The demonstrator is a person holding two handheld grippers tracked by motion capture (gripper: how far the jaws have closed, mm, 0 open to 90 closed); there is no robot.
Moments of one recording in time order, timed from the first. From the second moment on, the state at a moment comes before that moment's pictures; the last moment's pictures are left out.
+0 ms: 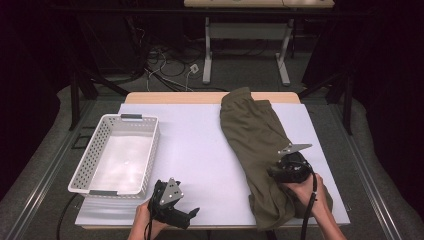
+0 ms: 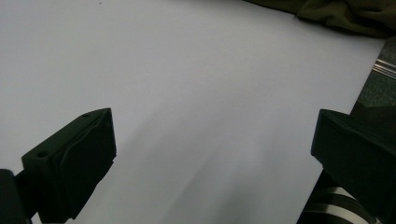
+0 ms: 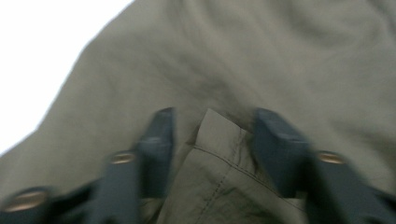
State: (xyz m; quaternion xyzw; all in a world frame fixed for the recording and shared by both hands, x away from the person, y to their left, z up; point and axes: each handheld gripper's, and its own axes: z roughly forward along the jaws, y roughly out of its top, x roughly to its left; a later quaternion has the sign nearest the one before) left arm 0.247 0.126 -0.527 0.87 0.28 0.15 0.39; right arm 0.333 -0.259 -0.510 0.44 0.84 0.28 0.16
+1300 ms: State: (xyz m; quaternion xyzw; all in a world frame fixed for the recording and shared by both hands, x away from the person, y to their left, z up) left arm 0.248 0.125 -0.526 0.87 0.28 0.15 0.39; right arm 0.249 -0.342 -0.437 0.51 0.74 0.35 0.25
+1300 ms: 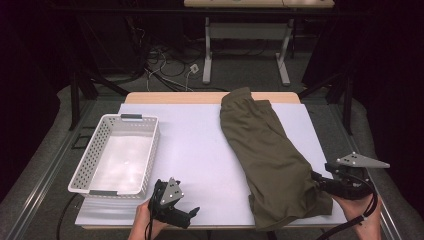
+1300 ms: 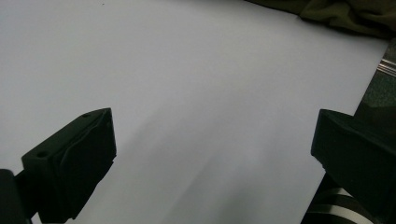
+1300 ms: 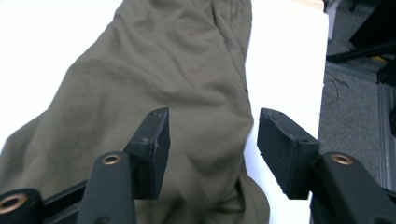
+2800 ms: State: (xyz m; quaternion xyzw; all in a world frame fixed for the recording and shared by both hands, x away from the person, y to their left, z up) left arm 0.250 0.127 -0.528 0.86 0.28 0.15 0.39; right arm 0.385 -0.298 -0.484 0.49 0.79 0.30 0.22
